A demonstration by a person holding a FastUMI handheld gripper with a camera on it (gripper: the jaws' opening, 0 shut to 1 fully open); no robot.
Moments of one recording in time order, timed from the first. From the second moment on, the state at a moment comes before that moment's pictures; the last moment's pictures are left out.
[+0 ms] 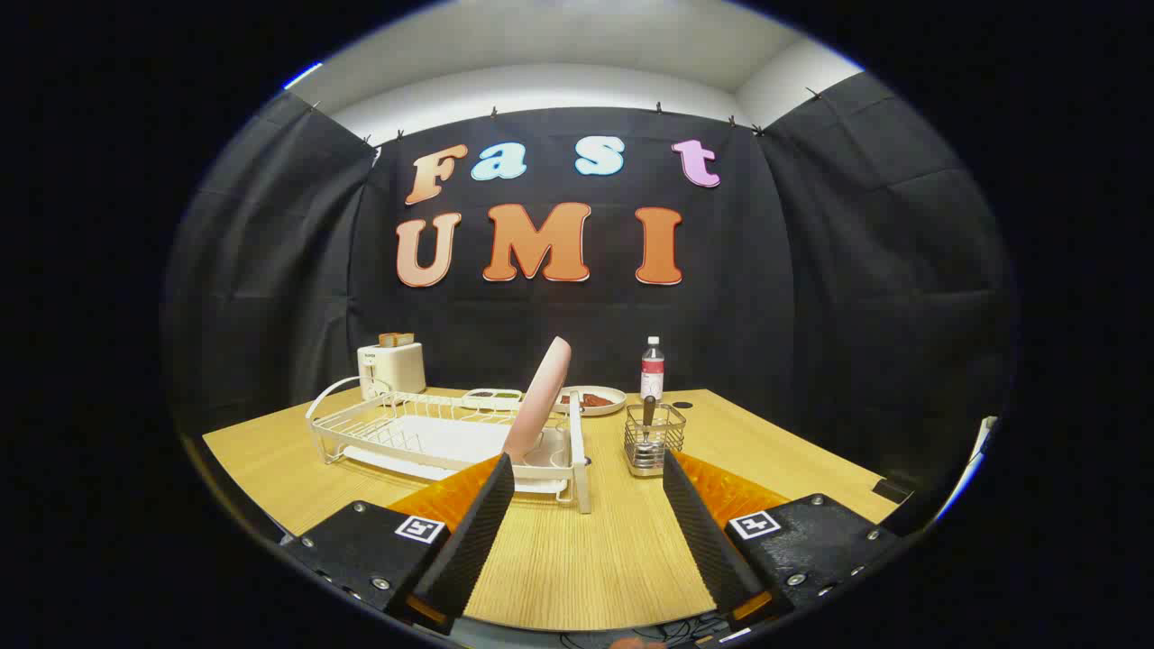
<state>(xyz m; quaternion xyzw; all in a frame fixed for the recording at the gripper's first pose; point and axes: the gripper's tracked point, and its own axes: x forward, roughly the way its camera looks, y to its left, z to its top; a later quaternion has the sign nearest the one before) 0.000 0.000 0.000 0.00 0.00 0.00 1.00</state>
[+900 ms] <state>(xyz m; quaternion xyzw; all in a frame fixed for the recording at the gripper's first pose) 0.004 -0.008 -0.011 0.00 0.02 -0.01 1.00</state>
